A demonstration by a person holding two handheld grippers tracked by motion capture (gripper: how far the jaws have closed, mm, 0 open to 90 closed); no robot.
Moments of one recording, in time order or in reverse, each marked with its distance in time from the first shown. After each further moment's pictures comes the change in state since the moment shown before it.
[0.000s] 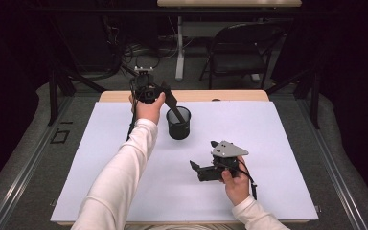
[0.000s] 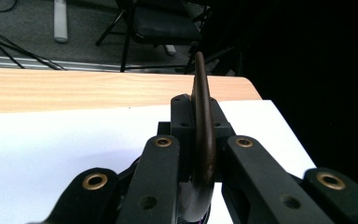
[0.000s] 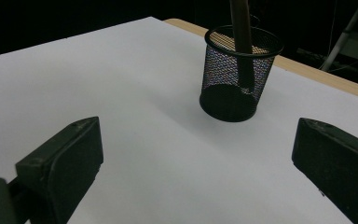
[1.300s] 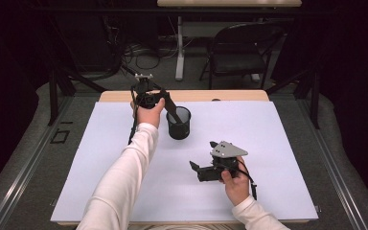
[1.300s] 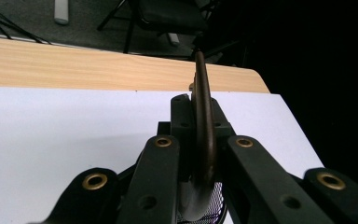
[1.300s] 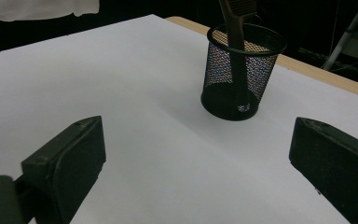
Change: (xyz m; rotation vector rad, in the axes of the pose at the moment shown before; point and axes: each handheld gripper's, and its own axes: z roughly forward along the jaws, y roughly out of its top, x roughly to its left) left arm 0.019 -0.016 0.016 0.025 0.002 -0.069; right arm 0.001 -0.001 0.001 0.009 0.006 -0.007
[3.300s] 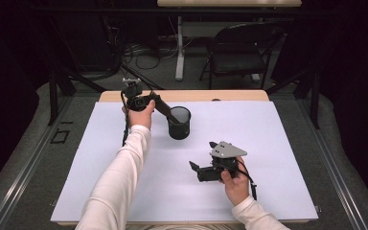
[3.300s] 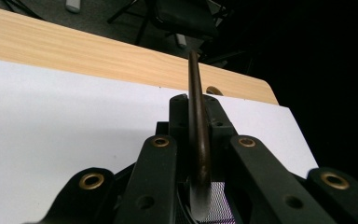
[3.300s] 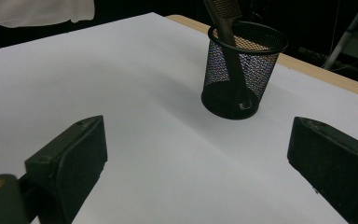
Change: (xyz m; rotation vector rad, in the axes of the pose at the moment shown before) left arm 0.038 -0.006 -0.002 -0.014 0.007 -0.116; right arm 0.000 -0.001 0.001 0.008 -0.001 -0.009
